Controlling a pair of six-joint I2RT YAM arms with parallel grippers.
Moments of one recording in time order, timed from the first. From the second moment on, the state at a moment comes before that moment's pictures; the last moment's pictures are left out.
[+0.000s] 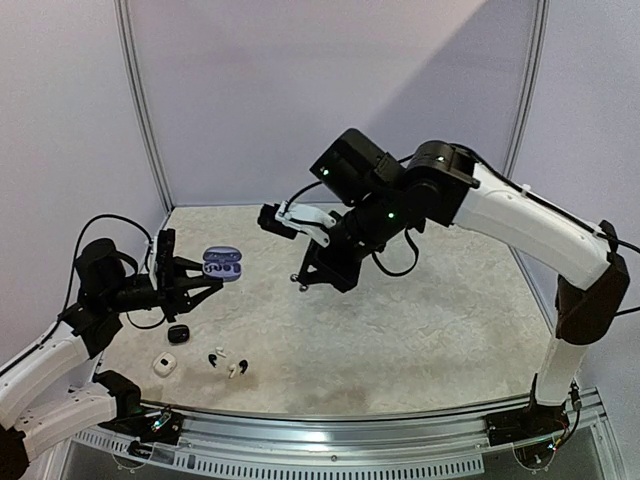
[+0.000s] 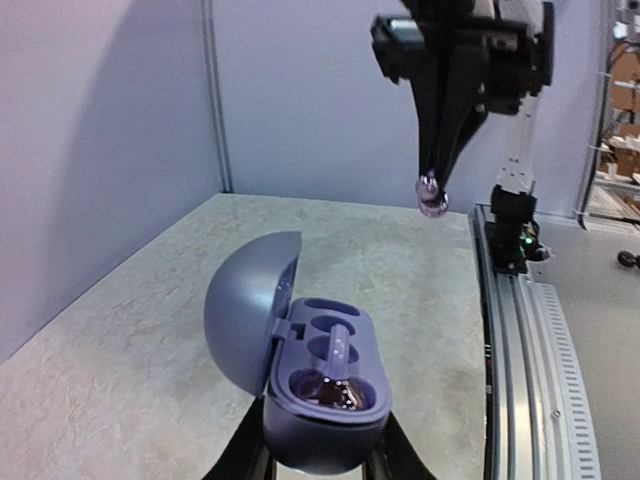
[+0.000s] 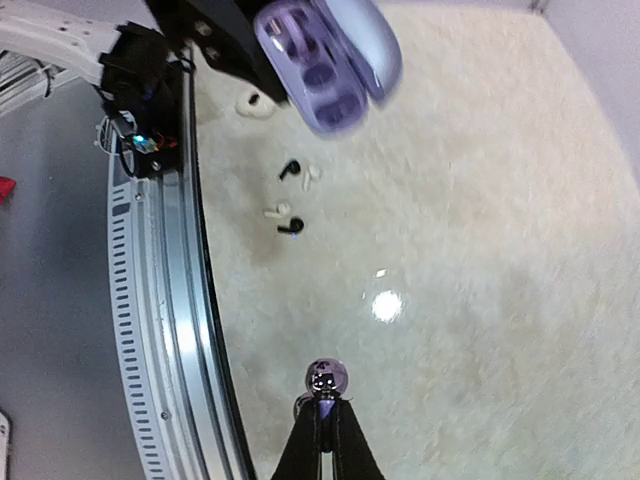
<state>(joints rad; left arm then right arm) -0.34 0.68 0.39 0.22 0.86 0.08 1.14 1.88 2.08 -1.12 -0.15 -0.12</state>
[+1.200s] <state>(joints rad) -0.40 0.73 0.54 -0.04 0.96 0.25 1.31 2.06 2.31 -0.94 0.09 -0.58</state>
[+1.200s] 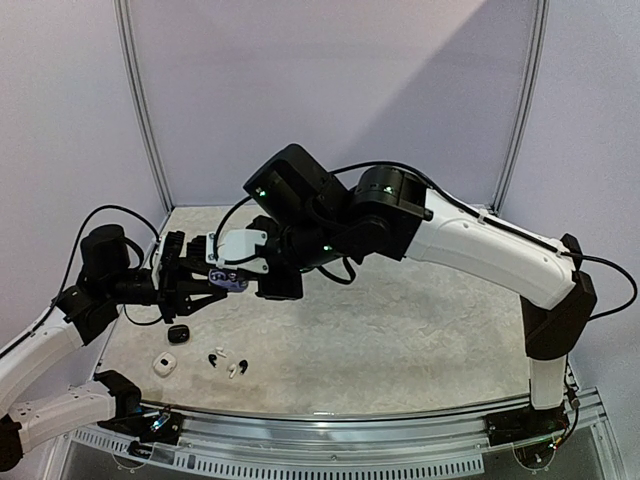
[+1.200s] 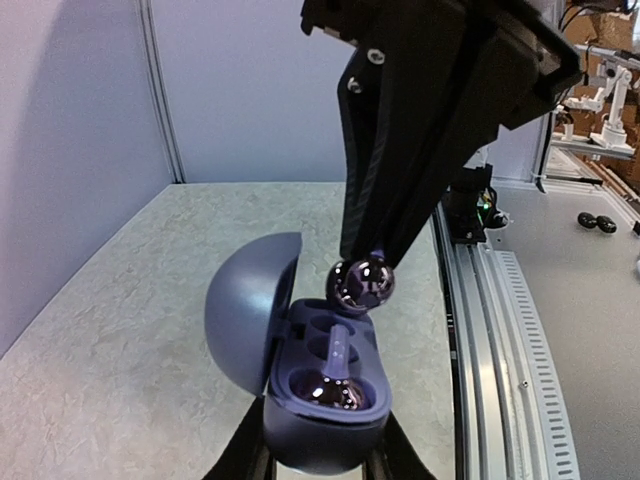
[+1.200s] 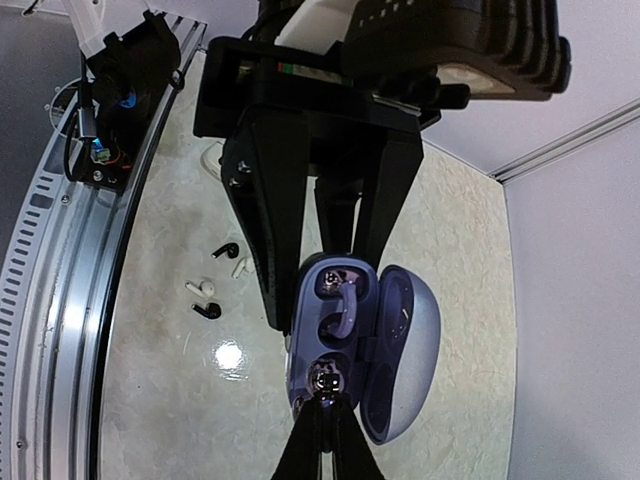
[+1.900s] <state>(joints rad) -0.40 0.73 0.53 -0.03 0.95 0.25 1.31 2.08 2.32 -0.96 0.15 -0.58</state>
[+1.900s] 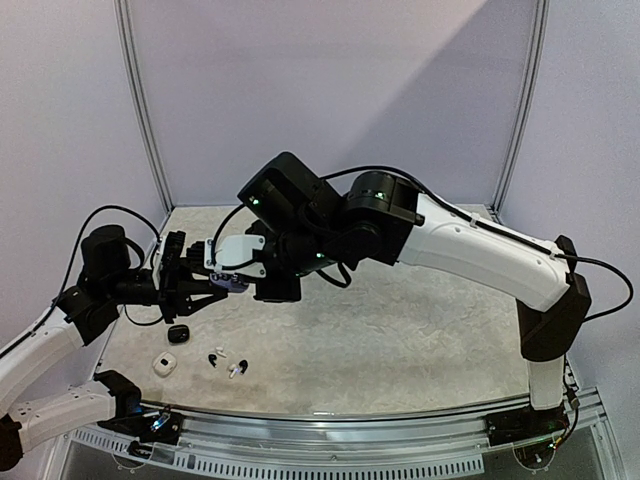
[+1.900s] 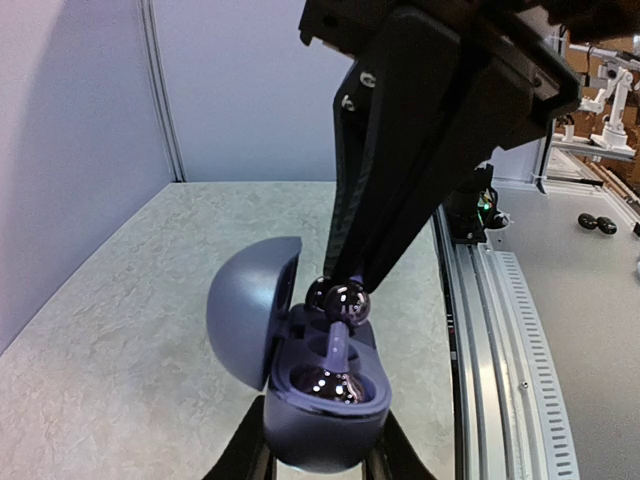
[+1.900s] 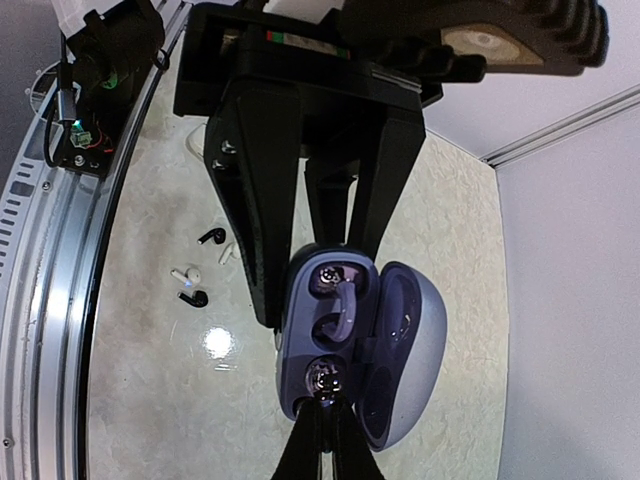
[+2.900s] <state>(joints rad) -0.40 0.71 0.51 0.01 0.96 0.26 1.32 2.10 2.33 -0.93 0.19 -0.57</state>
